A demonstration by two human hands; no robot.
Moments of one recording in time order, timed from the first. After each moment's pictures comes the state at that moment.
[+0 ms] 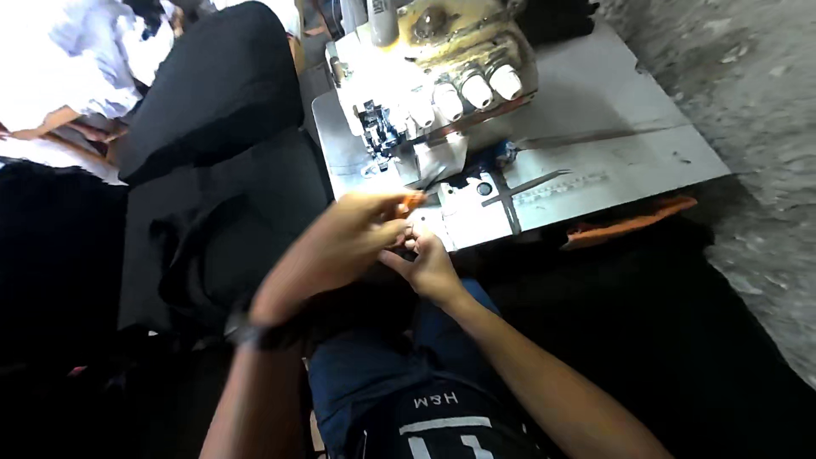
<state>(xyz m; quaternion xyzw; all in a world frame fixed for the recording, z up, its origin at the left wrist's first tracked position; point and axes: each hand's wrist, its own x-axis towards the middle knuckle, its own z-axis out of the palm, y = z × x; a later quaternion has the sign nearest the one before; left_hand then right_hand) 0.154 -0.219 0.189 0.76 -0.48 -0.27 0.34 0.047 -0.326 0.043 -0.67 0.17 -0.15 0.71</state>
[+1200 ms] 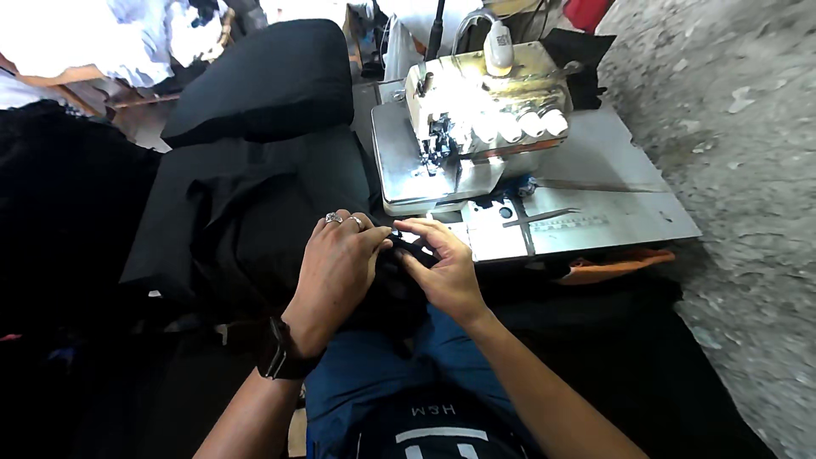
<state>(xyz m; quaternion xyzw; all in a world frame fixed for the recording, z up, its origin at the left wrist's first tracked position) 0.136 -0.126 0.148 0.86 -0.46 0.10 0.18 0.049 -0.287 0.086 -0.77 0.03 -0.28 0.57</state>
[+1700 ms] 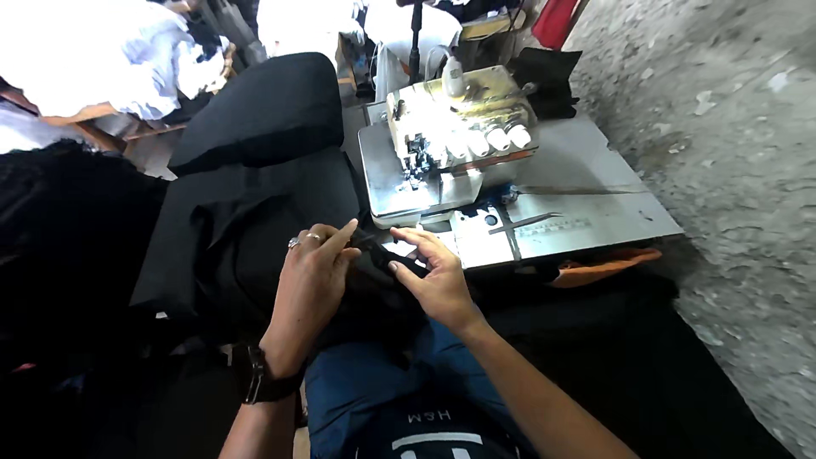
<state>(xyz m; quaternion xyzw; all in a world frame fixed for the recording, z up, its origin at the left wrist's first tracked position) 0.134 -0.113 0.153 0.88 -0.39 0.09 0.25 0.041 -0.296 0.087 -0.75 0.07 -0.27 0.60</state>
